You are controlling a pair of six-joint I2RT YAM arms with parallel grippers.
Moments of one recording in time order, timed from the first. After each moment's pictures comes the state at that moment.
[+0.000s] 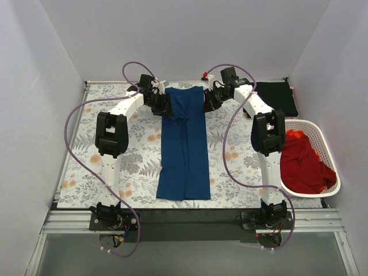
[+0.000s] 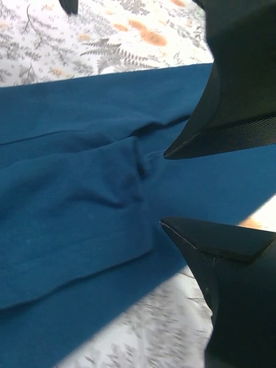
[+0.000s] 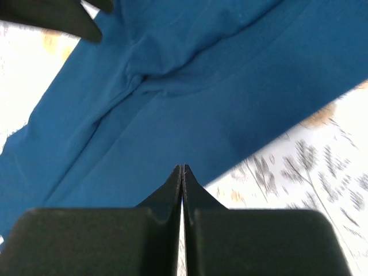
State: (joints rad) left arm -0.23 2.30 1.94 -0.65 0.56 -0.13; right arm 0.30 2.30 2.06 -0.77 -0.72 -0.29
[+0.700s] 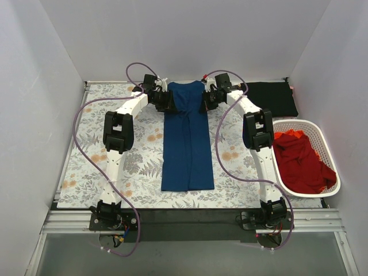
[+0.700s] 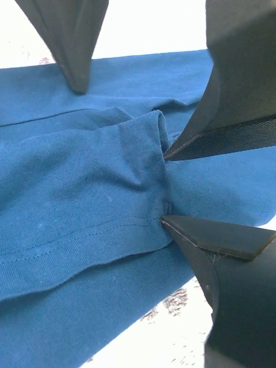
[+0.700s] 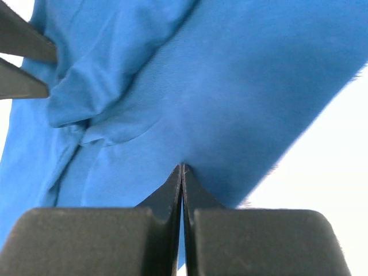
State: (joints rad) left arm -0.24 2.50 2.11 -0.56 0.56 -0.19; right arm 0.31 2.55 2.19 -0.58 -0.59 0.01
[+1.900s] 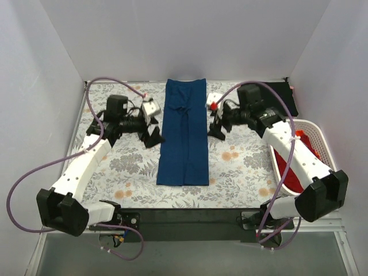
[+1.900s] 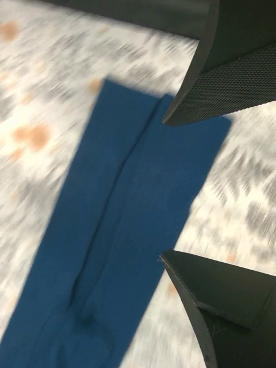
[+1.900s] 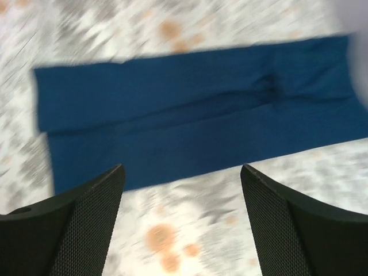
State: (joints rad) left arm -0.27 1.31 1.26 -0.55 0.78 0.47; right arm 0.42 1.42 1.43 -0.60 -0.69 -0.64
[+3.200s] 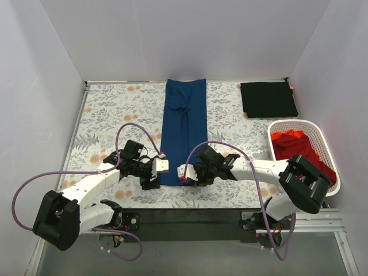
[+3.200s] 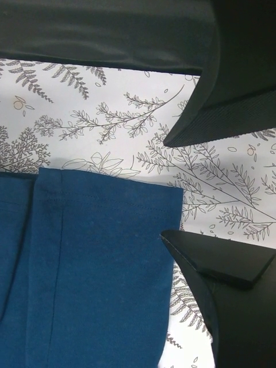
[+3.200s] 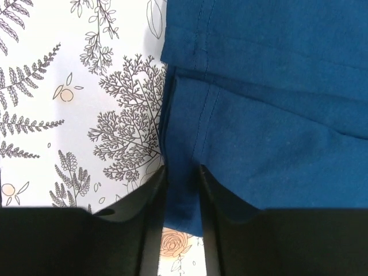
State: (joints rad) left arm -0.46 1.11 0.54 -0.52 0.71 0.85; right arm 0.97 1.48 0.71 -0.26 -0.33 -0.73
